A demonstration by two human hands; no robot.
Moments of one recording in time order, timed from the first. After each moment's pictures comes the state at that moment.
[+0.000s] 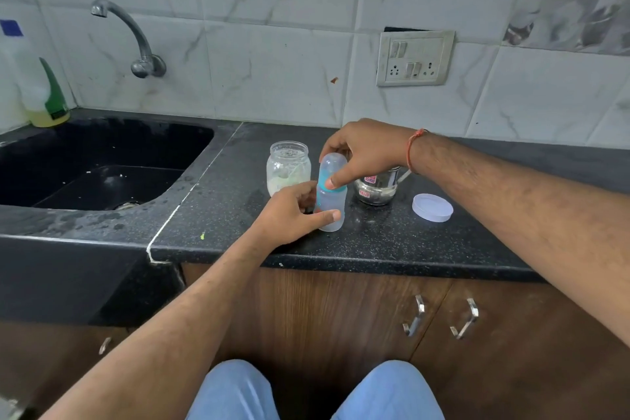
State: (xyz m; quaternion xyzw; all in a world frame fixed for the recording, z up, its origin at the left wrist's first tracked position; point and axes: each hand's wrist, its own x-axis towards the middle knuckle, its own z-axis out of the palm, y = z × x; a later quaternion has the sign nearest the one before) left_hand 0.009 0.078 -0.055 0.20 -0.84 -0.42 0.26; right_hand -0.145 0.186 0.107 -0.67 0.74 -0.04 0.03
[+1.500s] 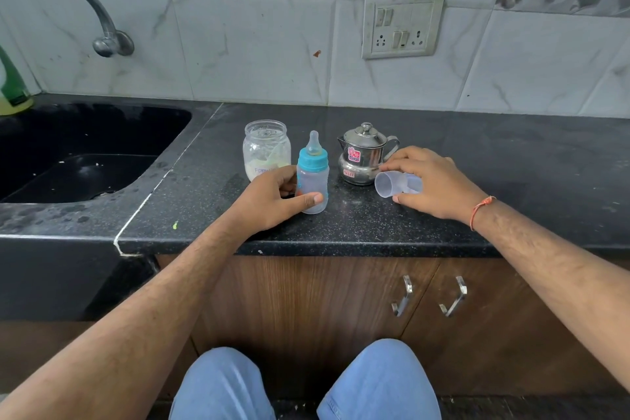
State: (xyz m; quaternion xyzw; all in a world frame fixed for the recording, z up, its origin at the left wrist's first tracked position) left_hand 0.005 0.074 -0.056 0.17 -0.87 -0.41 0.23; right_hand -0.257 0.294 -0.013 -0.59 0.78 -0.20 -0.06
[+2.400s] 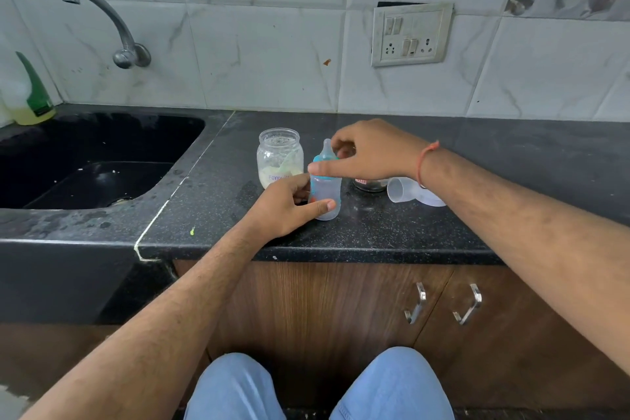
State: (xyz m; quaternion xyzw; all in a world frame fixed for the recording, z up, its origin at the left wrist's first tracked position) left_hand 0.001 0.071 -0.061 0.17 -0.87 -0.40 0.24; right_hand -0.154 0.206 0.070 -0.62 0.77 -0.14 0.00
